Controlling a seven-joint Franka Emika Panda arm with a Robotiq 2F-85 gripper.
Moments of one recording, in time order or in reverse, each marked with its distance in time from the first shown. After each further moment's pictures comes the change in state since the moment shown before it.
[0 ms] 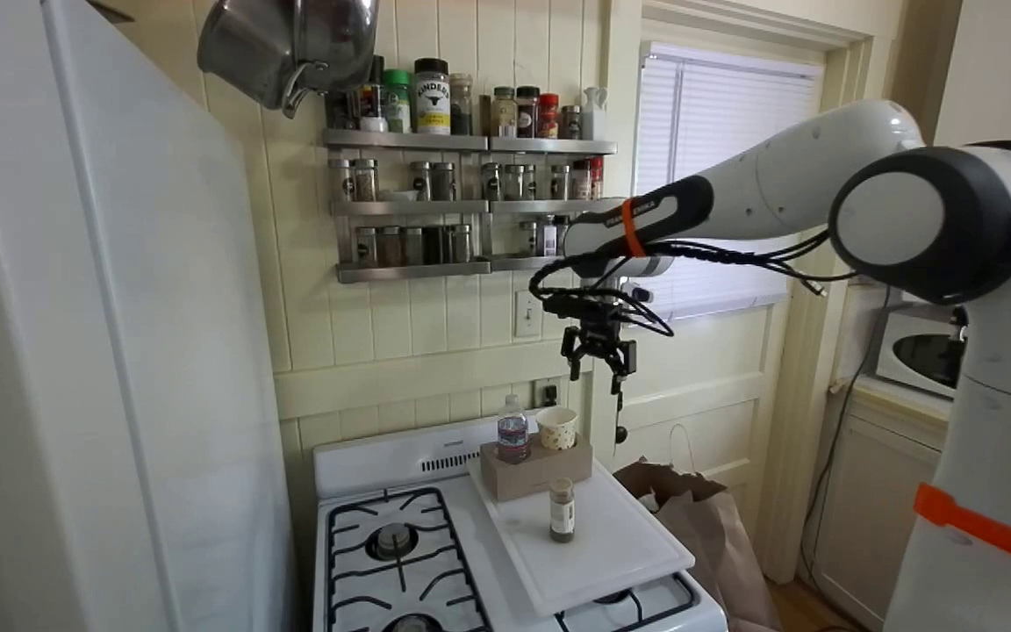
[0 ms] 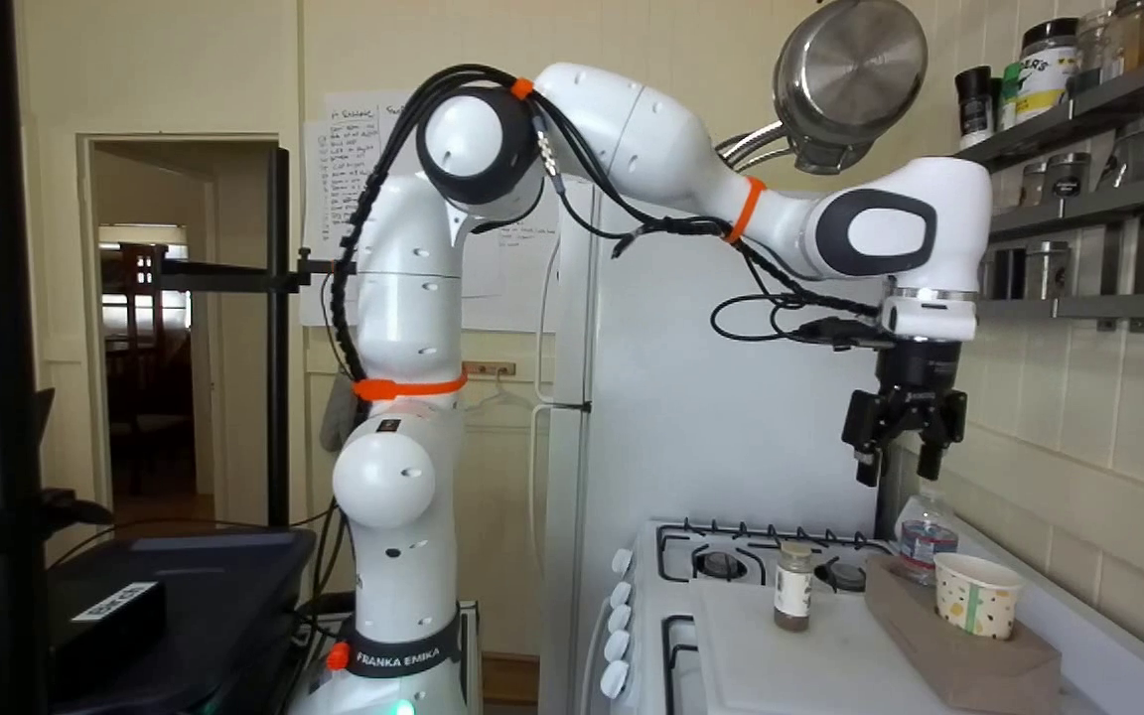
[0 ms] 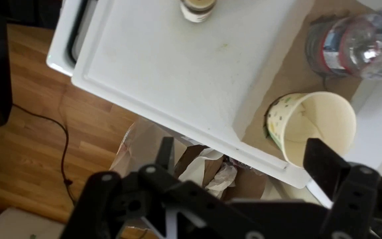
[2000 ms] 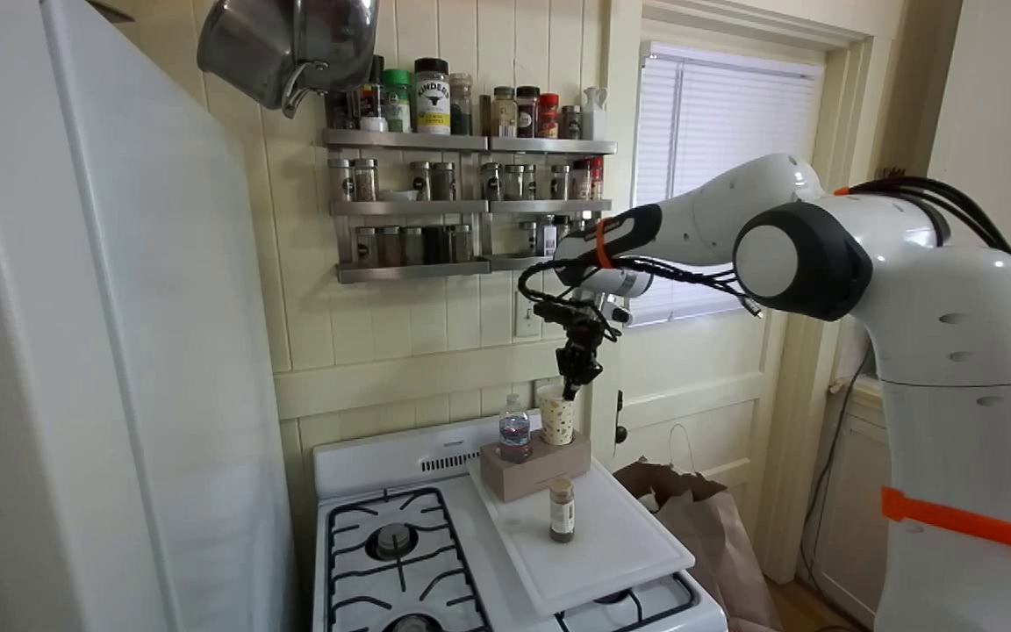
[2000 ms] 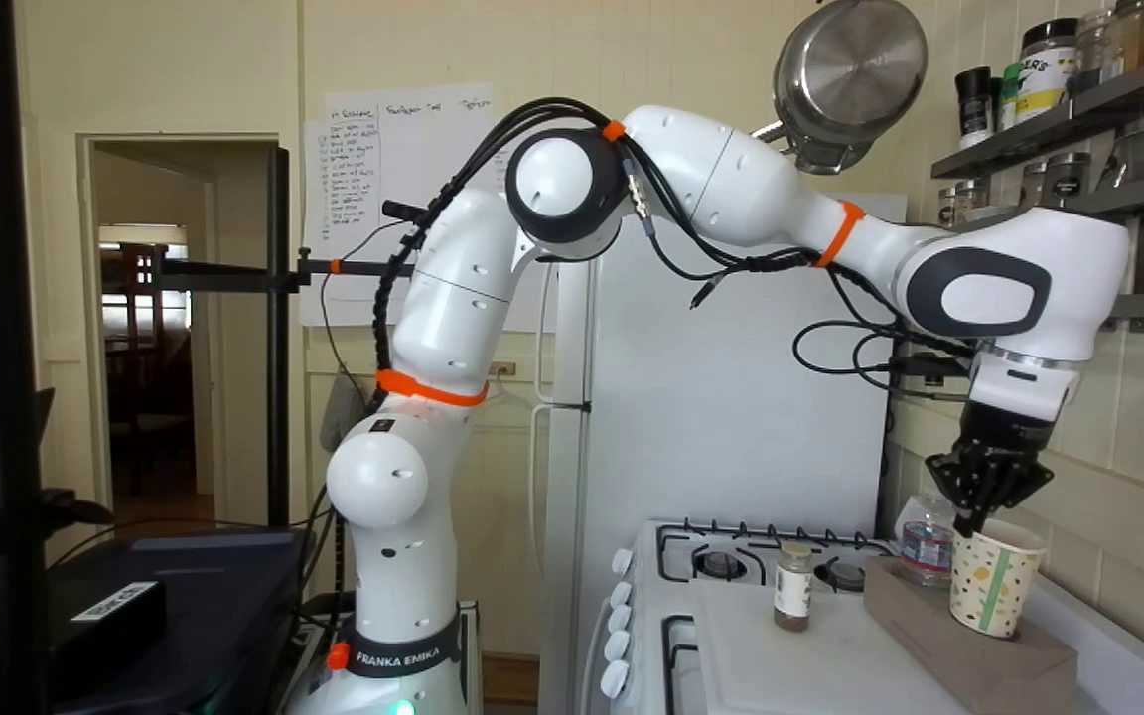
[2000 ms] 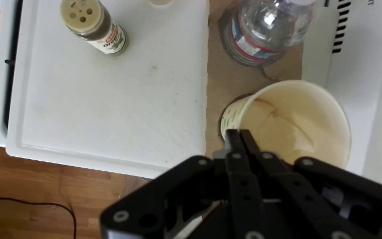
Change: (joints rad) arm -0.063 0.308 -0.026 0.270 0.269 -0.006 0.118
